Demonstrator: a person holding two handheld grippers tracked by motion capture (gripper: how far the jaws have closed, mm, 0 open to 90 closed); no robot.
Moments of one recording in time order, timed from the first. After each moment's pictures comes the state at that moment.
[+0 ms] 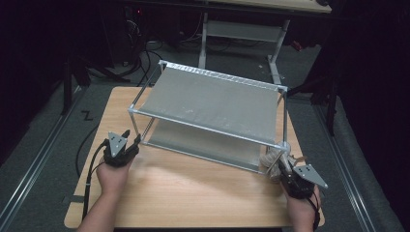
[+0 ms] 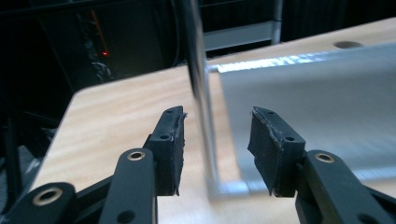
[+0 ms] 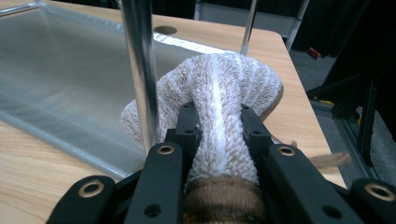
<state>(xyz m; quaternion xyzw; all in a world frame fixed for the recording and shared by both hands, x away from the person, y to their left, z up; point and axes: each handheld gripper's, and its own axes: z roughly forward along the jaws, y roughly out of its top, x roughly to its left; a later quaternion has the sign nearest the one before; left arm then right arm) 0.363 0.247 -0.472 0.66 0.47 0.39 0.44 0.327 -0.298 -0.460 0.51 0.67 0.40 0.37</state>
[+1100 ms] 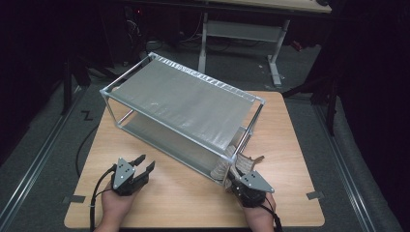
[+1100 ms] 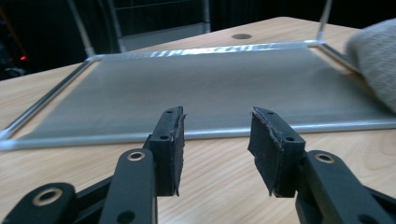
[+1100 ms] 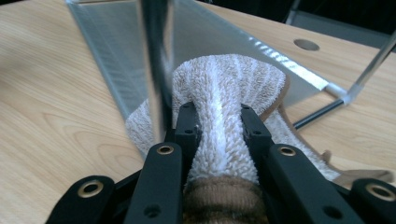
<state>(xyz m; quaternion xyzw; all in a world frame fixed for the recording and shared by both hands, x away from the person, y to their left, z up) 0.300 0.207 -0.479 0.71 0.39 0.32 0.50 0.299 -0.167 -0.461 0.39 0.75 0.44 0.30</state>
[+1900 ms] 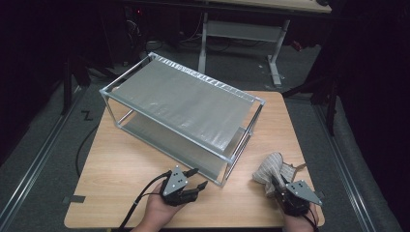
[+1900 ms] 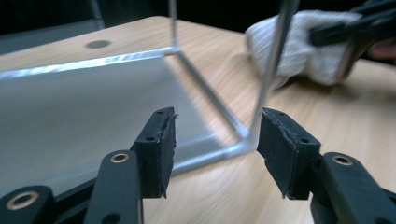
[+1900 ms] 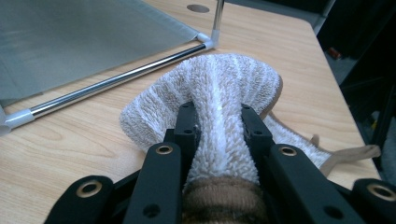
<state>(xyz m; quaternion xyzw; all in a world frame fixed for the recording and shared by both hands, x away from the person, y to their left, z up) 0.299 0.074 -0.473 0.77 0.27 0.18 0.55 0.286 -0.284 -0.472 0.47 0.71 0.39 0.35</state>
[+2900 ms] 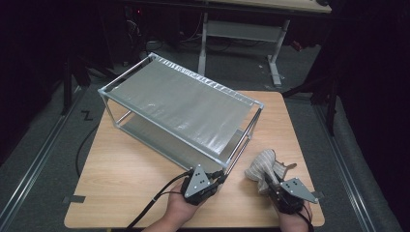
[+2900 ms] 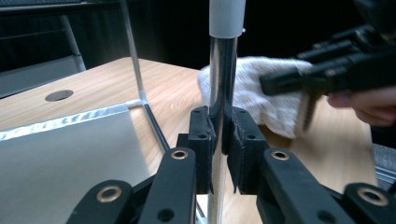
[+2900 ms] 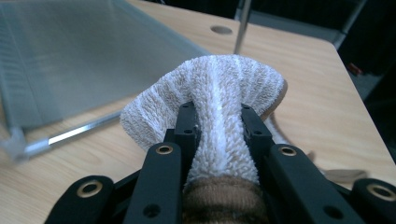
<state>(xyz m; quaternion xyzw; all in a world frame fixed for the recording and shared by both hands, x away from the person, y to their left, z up) 0.293 0.034 -0.454 0.75 0.23 0.20 0.58 0.288 -0.263 -0.461 0.44 0.71 0.43 0.35</state>
